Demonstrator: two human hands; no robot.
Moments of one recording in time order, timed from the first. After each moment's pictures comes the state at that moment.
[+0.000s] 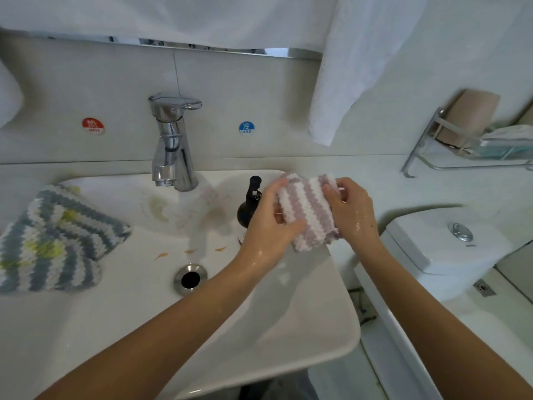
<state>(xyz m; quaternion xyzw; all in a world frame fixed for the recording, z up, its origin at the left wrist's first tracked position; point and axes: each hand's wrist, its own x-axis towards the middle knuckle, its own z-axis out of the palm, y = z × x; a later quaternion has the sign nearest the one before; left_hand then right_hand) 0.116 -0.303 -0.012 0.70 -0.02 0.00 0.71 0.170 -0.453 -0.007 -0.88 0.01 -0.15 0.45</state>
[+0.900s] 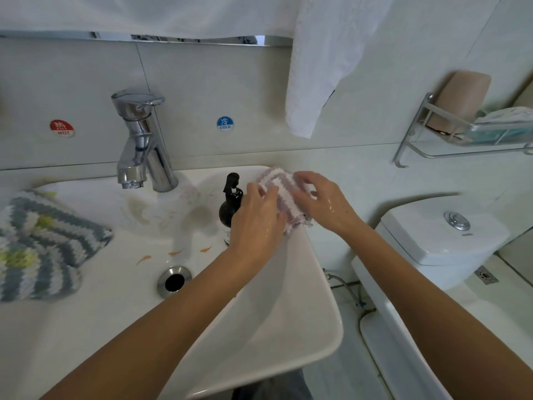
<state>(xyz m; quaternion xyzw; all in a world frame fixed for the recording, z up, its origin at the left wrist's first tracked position) 0.155 -0.322 -0.035 0.96 -0.06 0.12 0.23 0.203 -0.472 -0.027 -0.92 -0.14 -0.06 0.37</state>
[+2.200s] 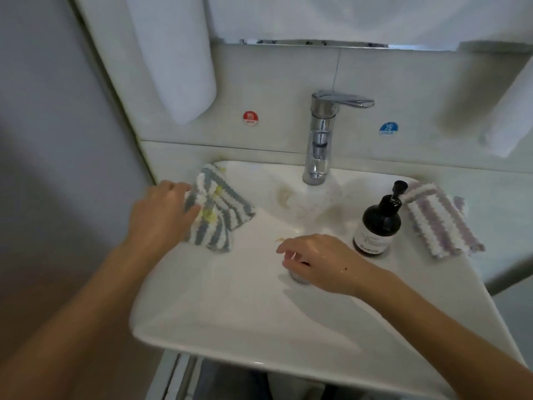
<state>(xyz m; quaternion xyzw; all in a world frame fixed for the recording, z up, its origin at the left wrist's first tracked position) 0.034 -0.002 -0.006 0.96 0.25 0.10 0.07 0.115 -0.258 -0.040 -0.87 -0.46 0.10 0.13</state>
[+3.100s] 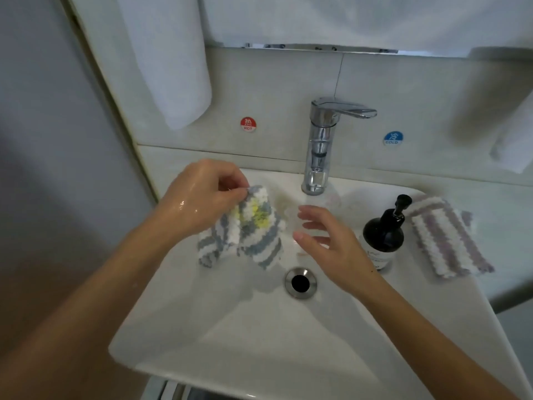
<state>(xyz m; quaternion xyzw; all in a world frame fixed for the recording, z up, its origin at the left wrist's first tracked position) 0.069 -0.051 0.046 0.92 0.07 0.15 0.35 0.134 -0.269 -0.041 -0.80 -0.29 0.08 0.51</state>
